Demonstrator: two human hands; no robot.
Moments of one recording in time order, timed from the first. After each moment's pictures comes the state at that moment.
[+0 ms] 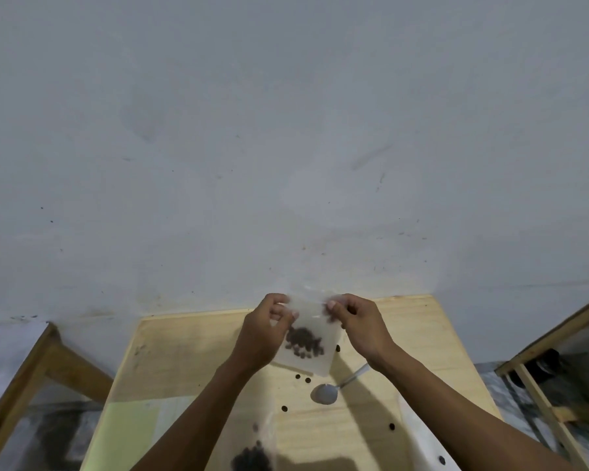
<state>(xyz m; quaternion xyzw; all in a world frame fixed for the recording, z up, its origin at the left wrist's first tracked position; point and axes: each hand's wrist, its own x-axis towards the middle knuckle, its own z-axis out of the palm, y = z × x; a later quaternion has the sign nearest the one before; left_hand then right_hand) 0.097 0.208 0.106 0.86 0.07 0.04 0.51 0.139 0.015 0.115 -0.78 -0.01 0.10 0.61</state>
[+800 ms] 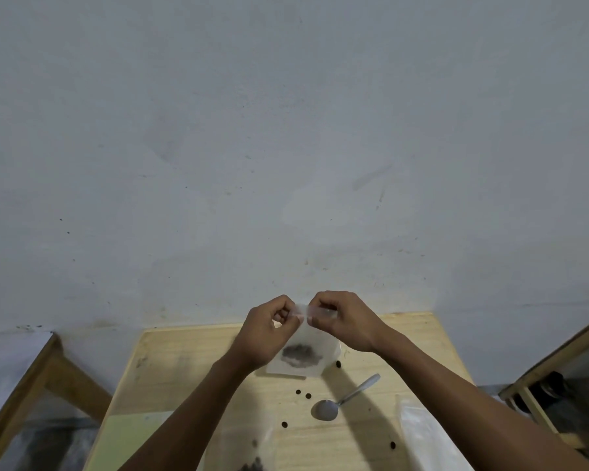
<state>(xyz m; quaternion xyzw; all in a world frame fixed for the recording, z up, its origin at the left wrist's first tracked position) 0.093 0.209 0.153 0.84 -0.03 0.05 0.53 0.154 0.023 0.166 -0.85 -0.27 0.13 0.44</state>
